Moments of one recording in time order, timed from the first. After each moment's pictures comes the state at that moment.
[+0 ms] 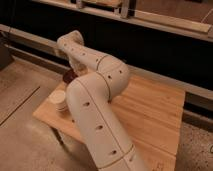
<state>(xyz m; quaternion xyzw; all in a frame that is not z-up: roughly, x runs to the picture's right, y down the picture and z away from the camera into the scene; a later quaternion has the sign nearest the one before) -0.161 -0.073 0.907 -0.17 0.27 0.77 0.56</state>
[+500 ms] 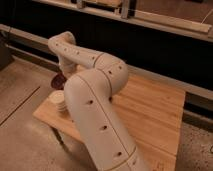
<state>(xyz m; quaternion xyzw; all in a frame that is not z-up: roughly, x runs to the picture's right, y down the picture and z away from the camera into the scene) -0.205 -0.037 0.862 -0.23 0.25 0.73 0.59</state>
